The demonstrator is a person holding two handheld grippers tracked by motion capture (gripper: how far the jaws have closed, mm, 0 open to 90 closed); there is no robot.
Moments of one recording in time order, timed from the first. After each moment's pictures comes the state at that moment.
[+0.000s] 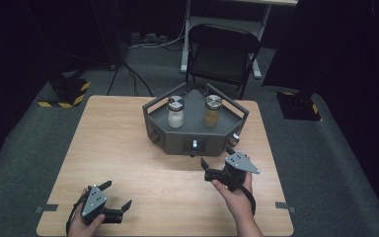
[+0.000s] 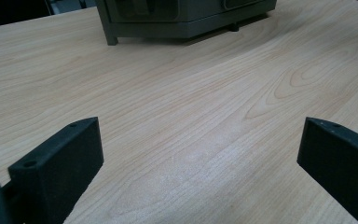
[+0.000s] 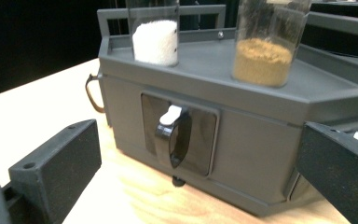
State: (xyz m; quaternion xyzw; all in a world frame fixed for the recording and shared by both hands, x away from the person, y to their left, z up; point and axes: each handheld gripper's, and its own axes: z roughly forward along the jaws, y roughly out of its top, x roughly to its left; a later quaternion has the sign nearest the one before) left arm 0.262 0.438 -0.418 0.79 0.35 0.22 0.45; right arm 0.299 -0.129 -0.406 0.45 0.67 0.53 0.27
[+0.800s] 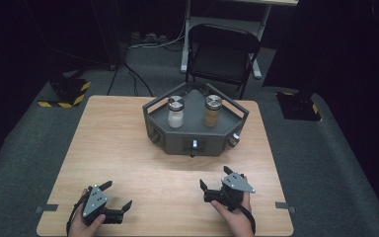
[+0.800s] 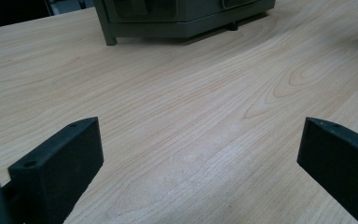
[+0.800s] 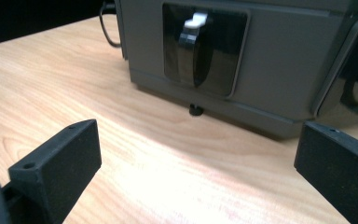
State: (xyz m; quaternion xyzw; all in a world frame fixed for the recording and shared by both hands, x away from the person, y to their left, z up) left arm 0.262 0.436 -0.417 0.80 0.35 0.22 0.45; right arm 0.268 -0.129 -0.442 0.45 0.70 0.50 0.24
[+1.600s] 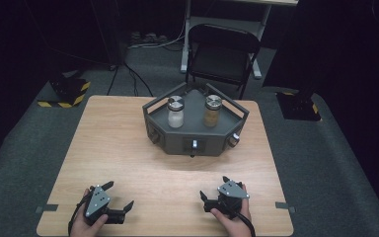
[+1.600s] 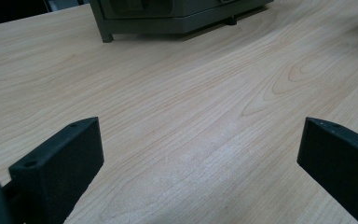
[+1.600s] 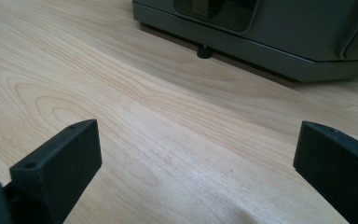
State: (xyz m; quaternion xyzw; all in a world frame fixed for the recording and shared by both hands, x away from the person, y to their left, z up) left arm 0.263 0.430 -0.415 0.80 0.35 0.22 0.44; right arm 0.262 -0.127 -0.448 0.44 0.75 0.44 0.23
